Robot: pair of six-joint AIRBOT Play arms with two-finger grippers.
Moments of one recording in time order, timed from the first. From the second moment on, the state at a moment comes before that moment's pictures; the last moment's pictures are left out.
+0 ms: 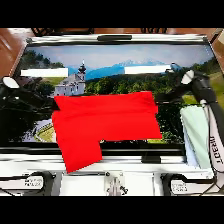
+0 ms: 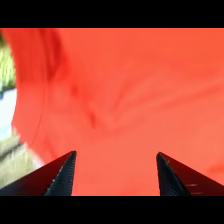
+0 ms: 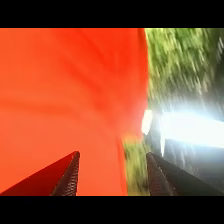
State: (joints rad) left arm 0.21 -1.48 1.25 1.15 -1.41 -1.28; right arm -0.05 -1.52 1.35 -1.36 1.32 1.36
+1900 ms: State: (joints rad) left arm 0.14 -1.04 0.42 0.99 -1.14 -1.29; right arm -0.32 -1.37 0.85 -1.14 1.39 1.33
